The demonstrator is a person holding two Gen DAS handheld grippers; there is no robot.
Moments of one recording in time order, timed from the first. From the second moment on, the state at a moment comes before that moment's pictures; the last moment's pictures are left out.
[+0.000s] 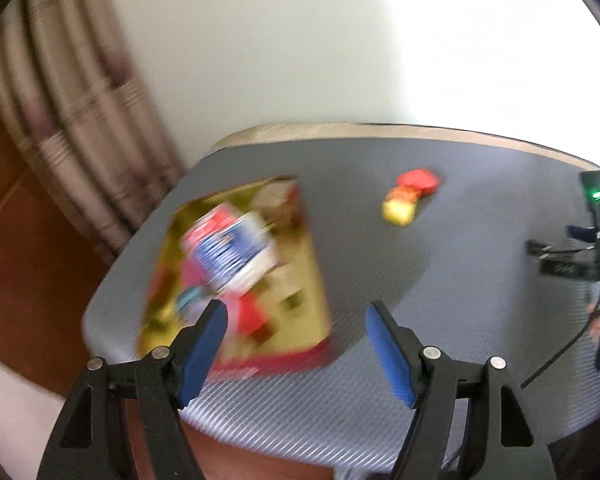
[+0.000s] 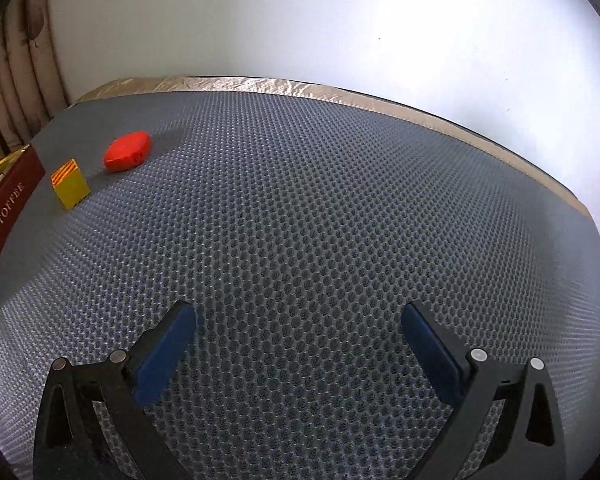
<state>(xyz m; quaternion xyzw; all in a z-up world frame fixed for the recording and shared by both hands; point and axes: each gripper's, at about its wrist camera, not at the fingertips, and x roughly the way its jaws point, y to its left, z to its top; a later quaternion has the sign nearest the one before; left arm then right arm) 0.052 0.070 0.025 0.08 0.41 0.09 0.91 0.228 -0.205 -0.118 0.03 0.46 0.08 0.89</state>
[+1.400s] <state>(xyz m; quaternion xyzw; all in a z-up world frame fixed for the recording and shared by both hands) 0.238 0.063 -0.059 -0.05 0.52 -0.05 0.85 0.228 -0.213 -0.116 0.08 0.45 0.13 0.88</state>
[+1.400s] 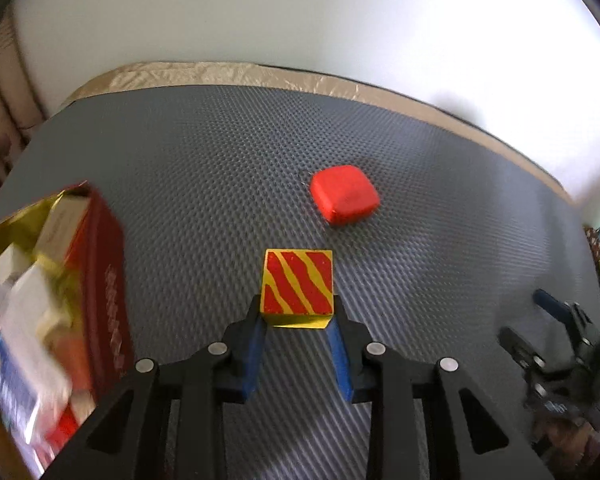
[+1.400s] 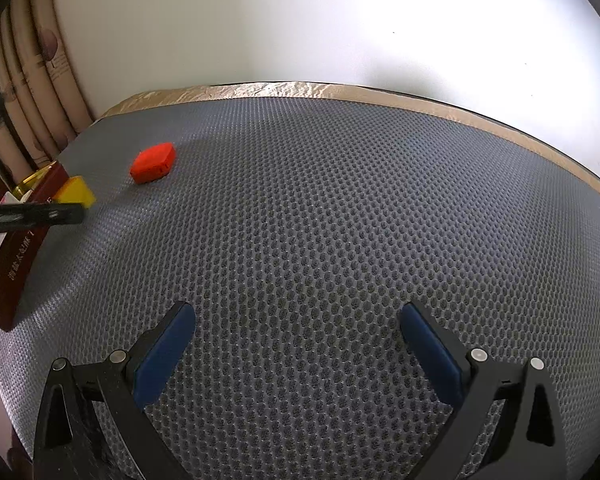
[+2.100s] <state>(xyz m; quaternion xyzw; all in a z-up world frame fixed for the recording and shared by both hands) 0.068 0.164 0.012 -0.11 0.41 0.12 0.90 0.249 -0.149 -0.079 0.09 0.45 0.18 0.87</state>
